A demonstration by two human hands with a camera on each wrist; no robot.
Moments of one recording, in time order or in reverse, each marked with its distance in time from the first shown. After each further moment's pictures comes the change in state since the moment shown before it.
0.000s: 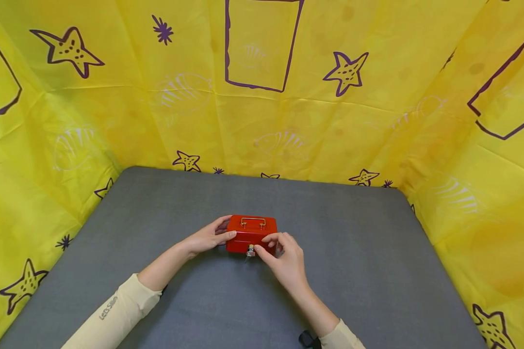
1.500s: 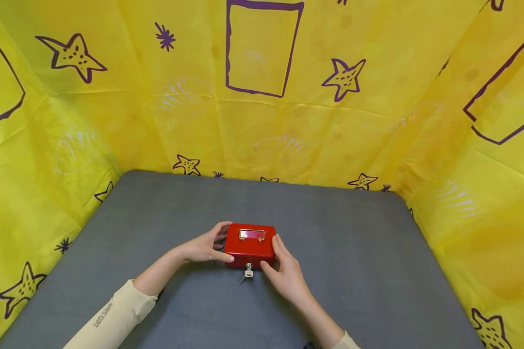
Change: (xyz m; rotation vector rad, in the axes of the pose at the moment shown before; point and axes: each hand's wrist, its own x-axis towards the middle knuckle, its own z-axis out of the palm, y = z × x) left_hand -0.012 -0.003 -0.004 0.142 -0.135 0.111; right_hand -0.012 0.006 -0.007 0.001 -0.271 0.132
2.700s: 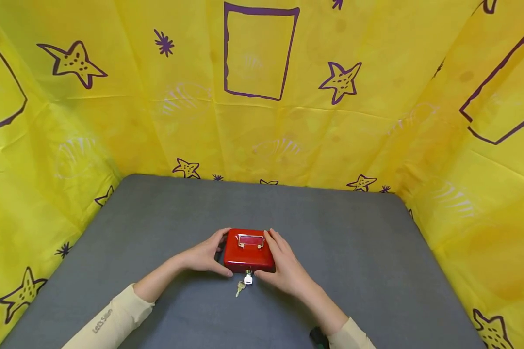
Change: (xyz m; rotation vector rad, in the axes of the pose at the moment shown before) left_hand -0.005 -0.009 0.008 0.276 -0.021 0.149; right_hand 0.016 0.000 -0.014 -0.309 -0.208 -0.128
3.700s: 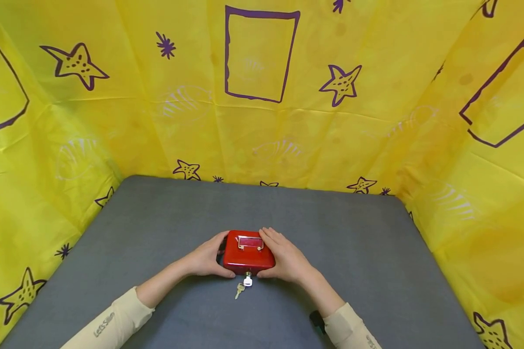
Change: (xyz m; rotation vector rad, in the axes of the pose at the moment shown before) left_hand -0.001 -0.001 0.010 0.127 0.120 0.008; right_hand 0.025 0.015 -0.012 -0.164 -0.117 -0.187
